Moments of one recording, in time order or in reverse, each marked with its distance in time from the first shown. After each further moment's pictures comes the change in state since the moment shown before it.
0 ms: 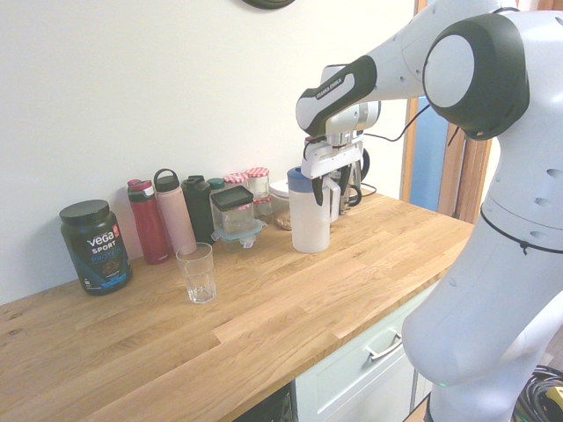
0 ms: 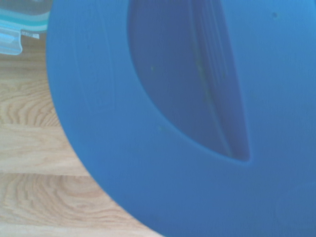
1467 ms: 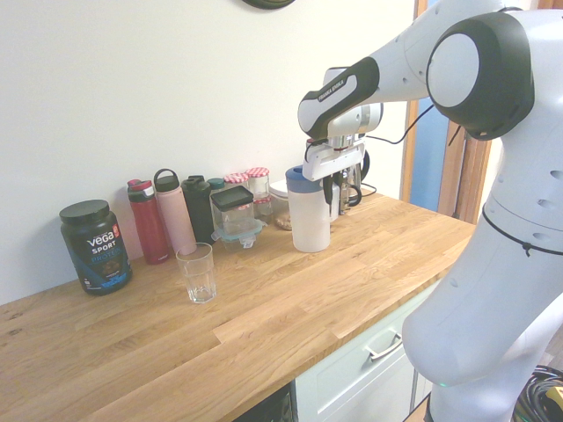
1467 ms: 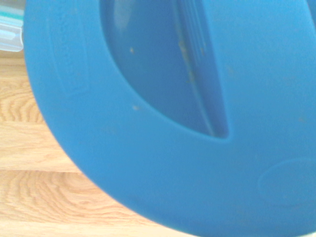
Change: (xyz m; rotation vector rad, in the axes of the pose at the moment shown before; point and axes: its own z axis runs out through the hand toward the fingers) arm -0.006 0.003 -0.001 0.010 0.001 0.003
